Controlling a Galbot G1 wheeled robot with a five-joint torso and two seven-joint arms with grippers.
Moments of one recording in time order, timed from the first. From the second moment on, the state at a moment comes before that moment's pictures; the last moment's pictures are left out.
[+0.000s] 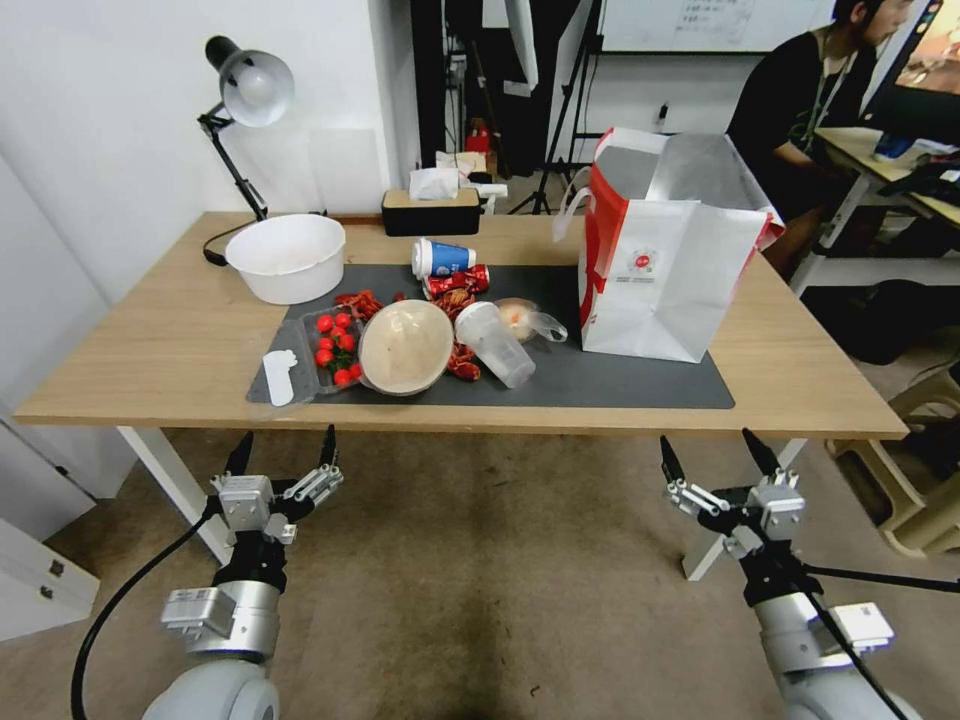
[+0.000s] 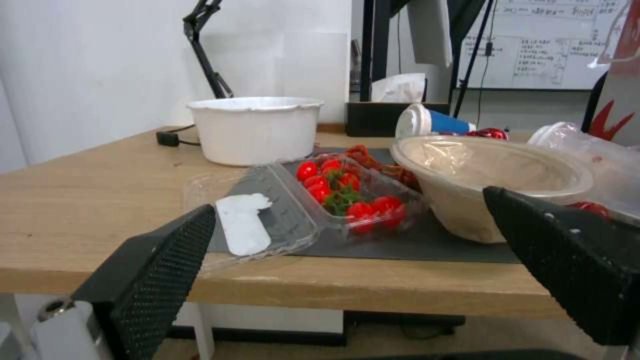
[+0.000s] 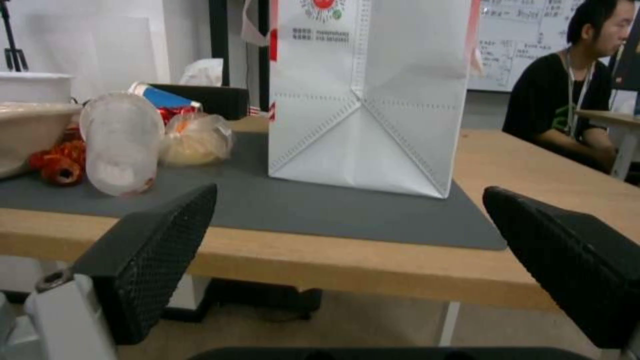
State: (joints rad) left arm 1.73 -1.51 -0.62 -2.20 -0.19 -0.10 0.02; right arm -1.79 1.14 0.58 2.13 0.31 0.27 0.11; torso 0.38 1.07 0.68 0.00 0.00
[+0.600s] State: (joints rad) left arm 1.72 -1.51 -0.62 -2.20 -0.19 -0.10 0.02; right arm -1.77 1.15 0.56 2.11 0.31 0.27 0.11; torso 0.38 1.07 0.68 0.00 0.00
